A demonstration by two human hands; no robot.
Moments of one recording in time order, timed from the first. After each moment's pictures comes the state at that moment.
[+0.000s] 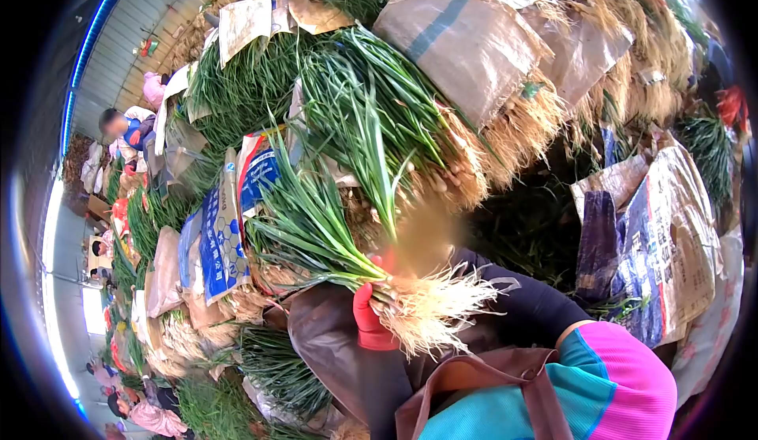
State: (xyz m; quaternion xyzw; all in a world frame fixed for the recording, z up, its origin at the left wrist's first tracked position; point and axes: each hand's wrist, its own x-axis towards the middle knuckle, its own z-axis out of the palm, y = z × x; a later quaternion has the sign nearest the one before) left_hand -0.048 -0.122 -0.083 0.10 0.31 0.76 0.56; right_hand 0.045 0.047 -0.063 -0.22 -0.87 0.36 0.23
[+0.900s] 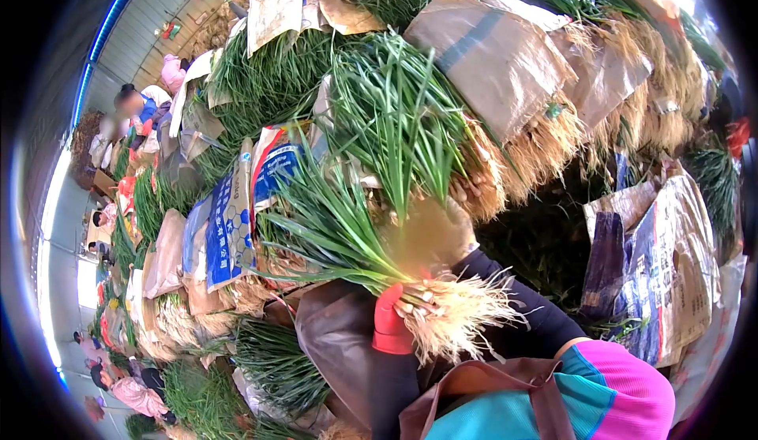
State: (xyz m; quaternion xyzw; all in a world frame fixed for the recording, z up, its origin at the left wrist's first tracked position) left_hand -0.029 -0.111 -0.052 0.06 0.30 0.75 0.58; right_hand 0.030 0.047 -0.075 -0.28 -0.42 0.77 0.40
